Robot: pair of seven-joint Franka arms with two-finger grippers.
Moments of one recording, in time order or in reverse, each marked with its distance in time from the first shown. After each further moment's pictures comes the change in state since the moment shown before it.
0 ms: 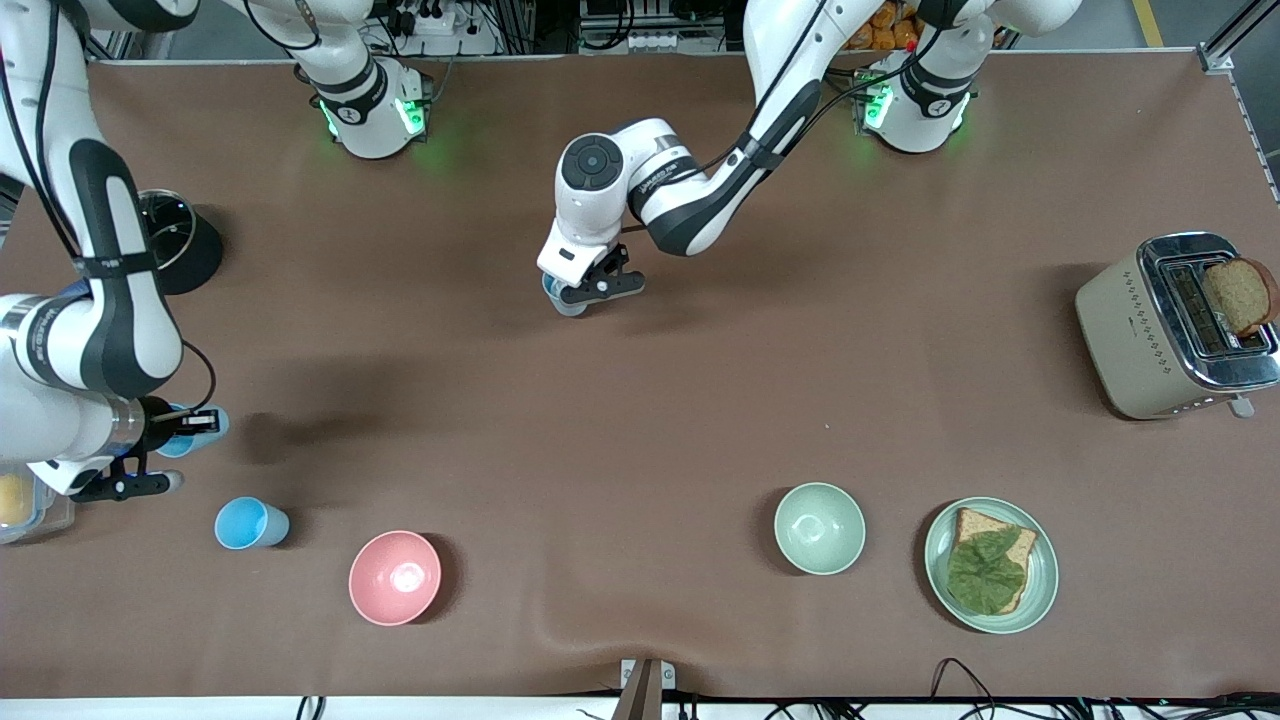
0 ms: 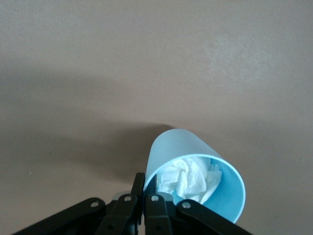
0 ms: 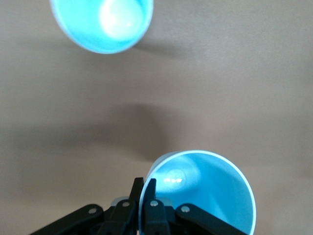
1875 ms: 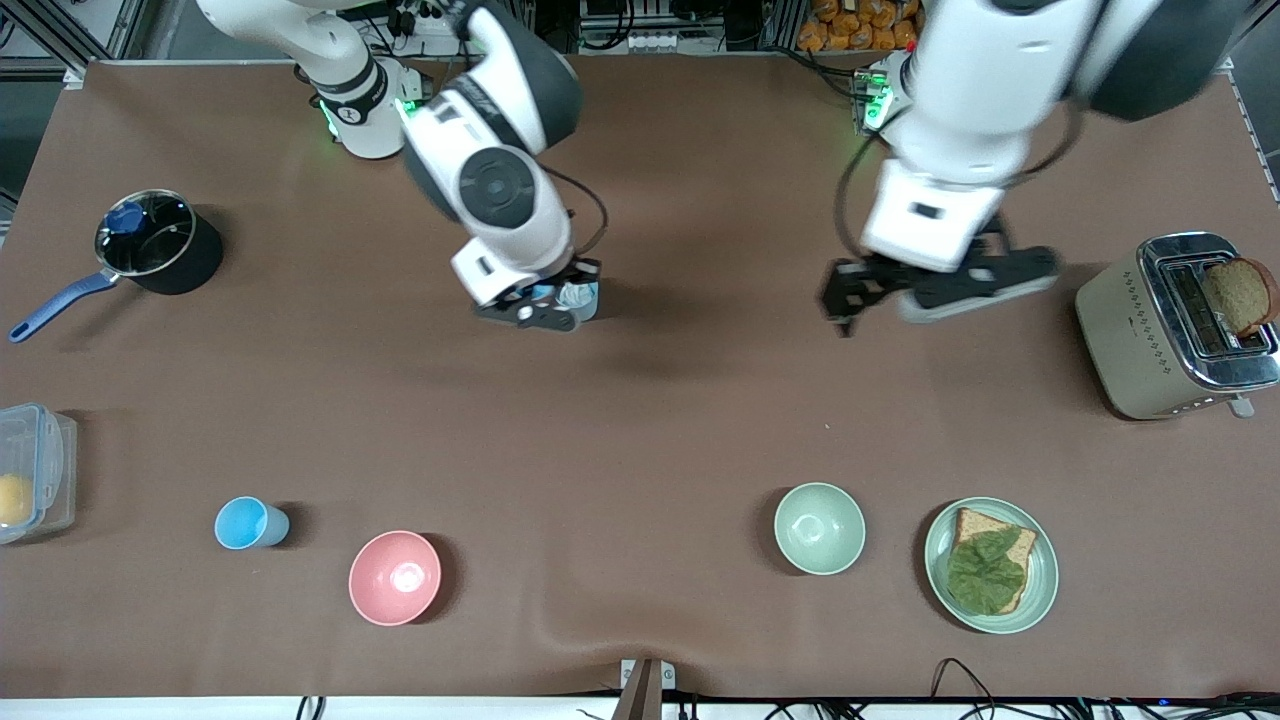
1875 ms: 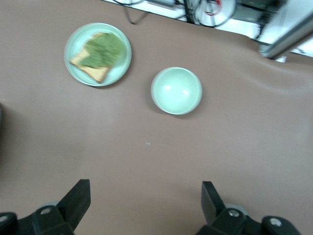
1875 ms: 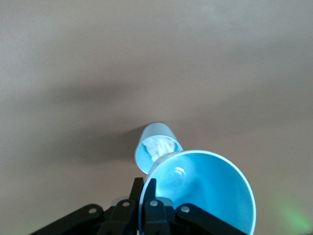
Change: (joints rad) left arm 0.541 -0.564 0.030 0.057 0.172 -0.518 0.508; right arm 0.812 -0.232 0.045 -0.177 0.220 0.014 1.040
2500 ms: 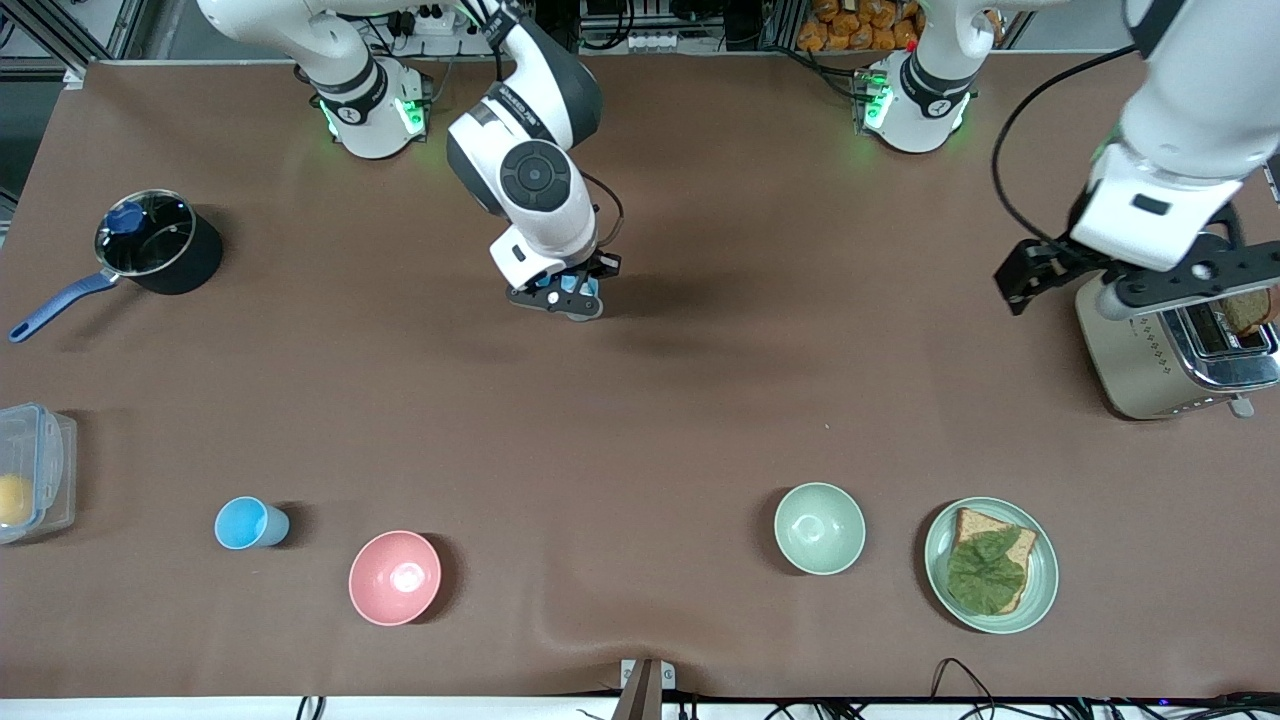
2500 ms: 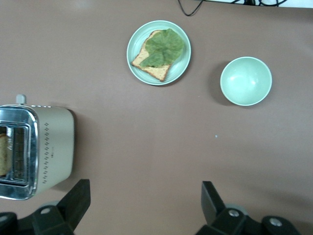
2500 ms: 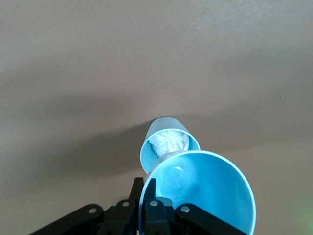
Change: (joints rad) left arm 0.210 -0.075 -0.001 -0.003 -0.002 -0.159 0.331; right arm 0.057 -0.005 -0.003 -0.133 0.000 0.154 0.047
